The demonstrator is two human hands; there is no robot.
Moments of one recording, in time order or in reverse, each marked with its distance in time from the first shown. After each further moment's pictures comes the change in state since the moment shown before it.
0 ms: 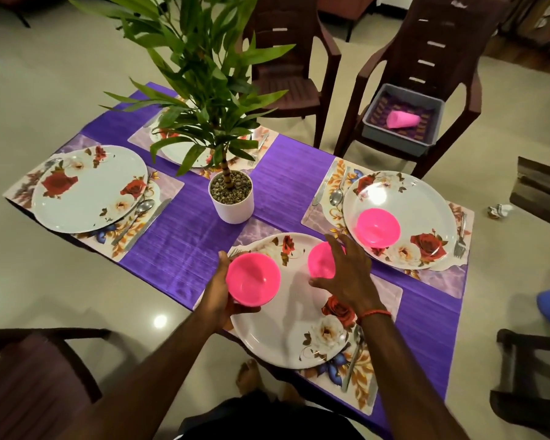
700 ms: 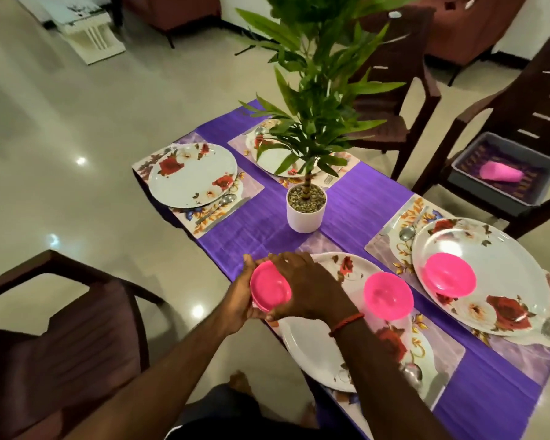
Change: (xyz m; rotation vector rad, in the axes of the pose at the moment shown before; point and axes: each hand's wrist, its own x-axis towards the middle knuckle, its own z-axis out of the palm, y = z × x) left_hand -0.054 0.000 -0.047 -0.039 0.106 0.087; right_hand -0.020 -0.160 0.020 -0.124 -0.320 -0.774
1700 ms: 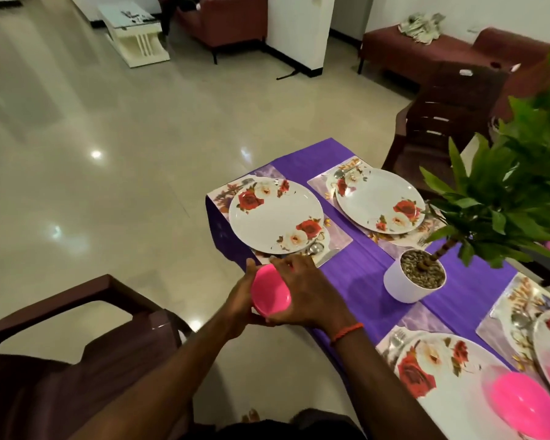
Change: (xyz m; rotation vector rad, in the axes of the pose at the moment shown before) left_hand 0.029 0.137 -0.250 -0.059 0.068 0.092; right_hand 0.248 -0.176 0.026 -0.101 0.083 -0.077
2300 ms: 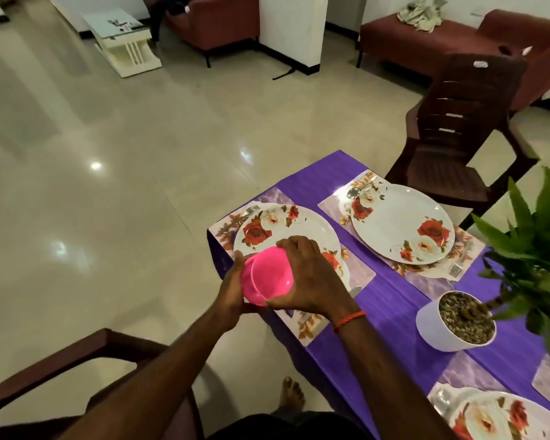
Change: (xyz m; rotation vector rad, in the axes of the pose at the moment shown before) left_hand 0.100 0.106 -0.040 0.007 0.115 0.088; right_hand 0.140 0.028 -0.034 0.102 0.162 0.012
